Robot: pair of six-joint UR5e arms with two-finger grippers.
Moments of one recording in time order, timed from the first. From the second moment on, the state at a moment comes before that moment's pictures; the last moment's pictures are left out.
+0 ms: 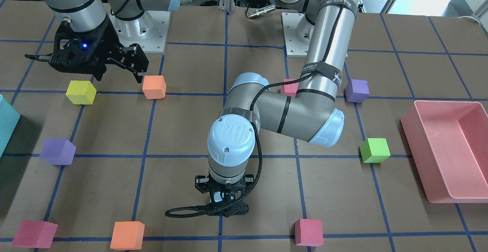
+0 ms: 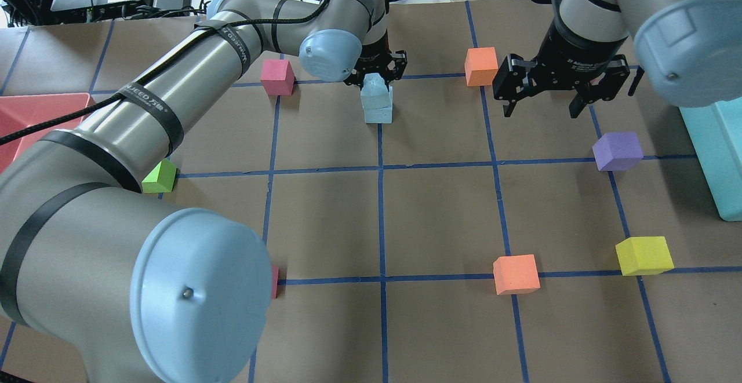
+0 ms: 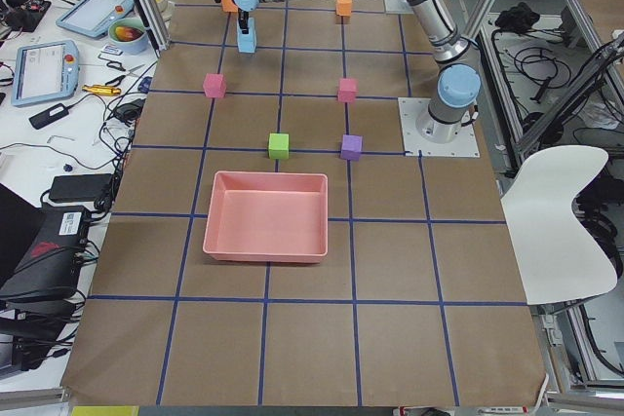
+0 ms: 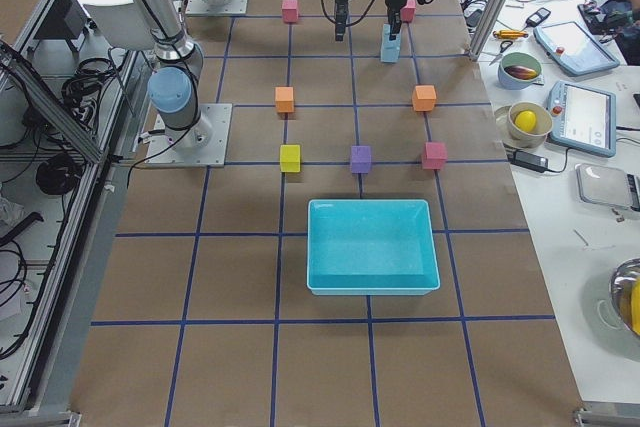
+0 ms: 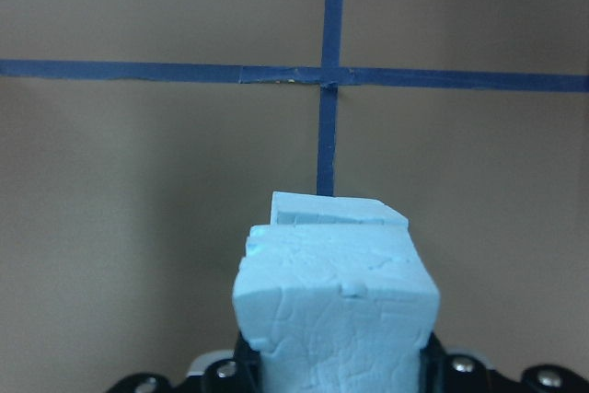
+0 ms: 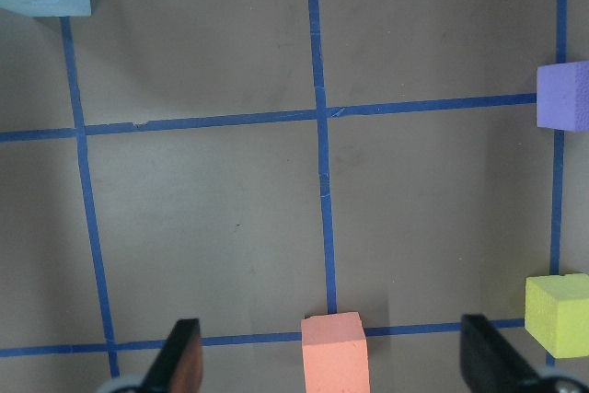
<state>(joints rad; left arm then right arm) -1.88 -2.30 -1.16 -1.19 1.54 -0.35 1.58 -1.59 1.65 -1.63 -1.56 0.07</state>
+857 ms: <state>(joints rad) -1.88 -2.32 -1.17 -1.14 1.53 -0.36 1.58 -1.59 1.64 -1.63 -1.56 0.07</state>
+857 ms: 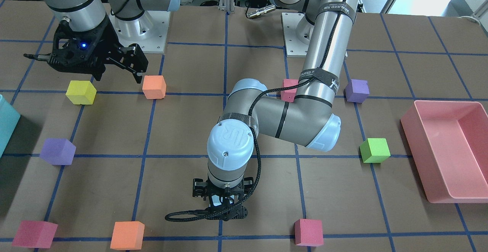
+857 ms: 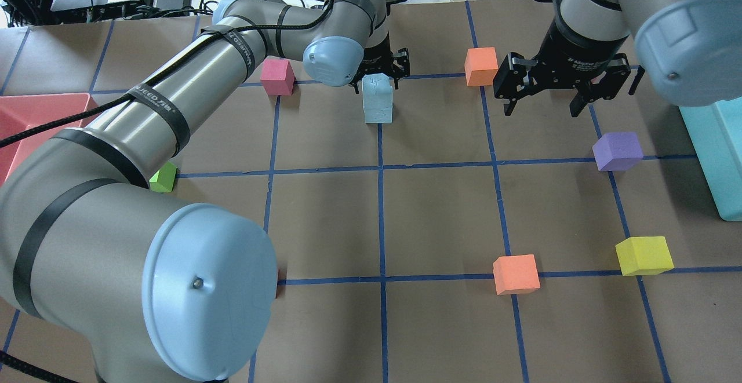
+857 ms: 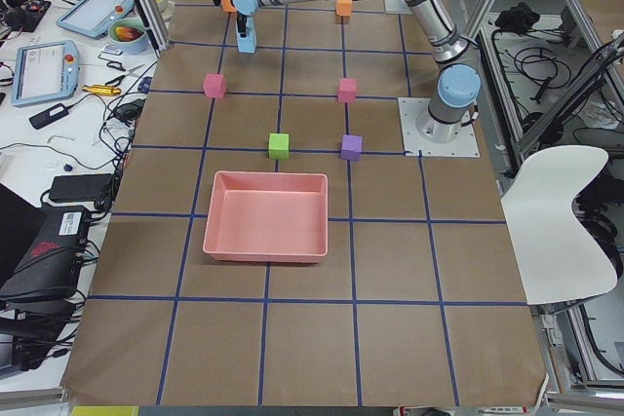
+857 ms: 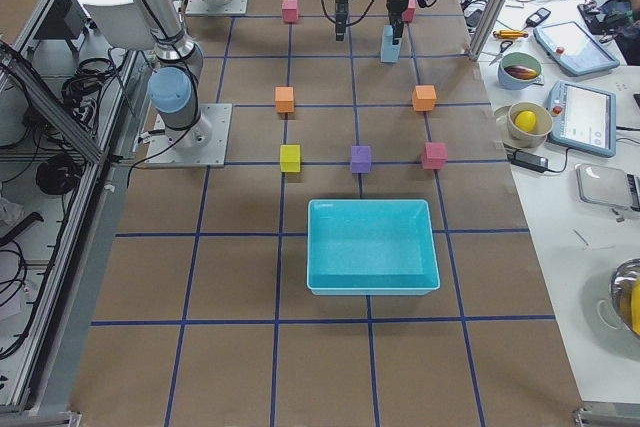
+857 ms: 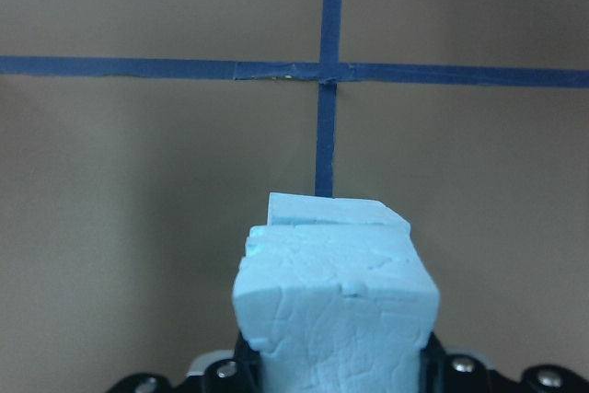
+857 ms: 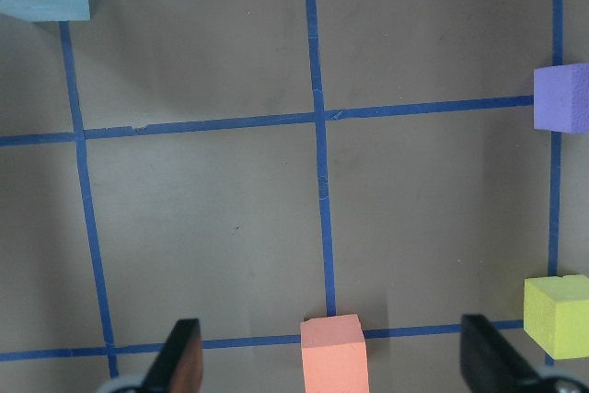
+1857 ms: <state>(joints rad) -1.67 -2.01 -1.21 -1.59 1.58 0.01 1.58 -1.59 1.64 -1.63 -1.56 0.07</state>
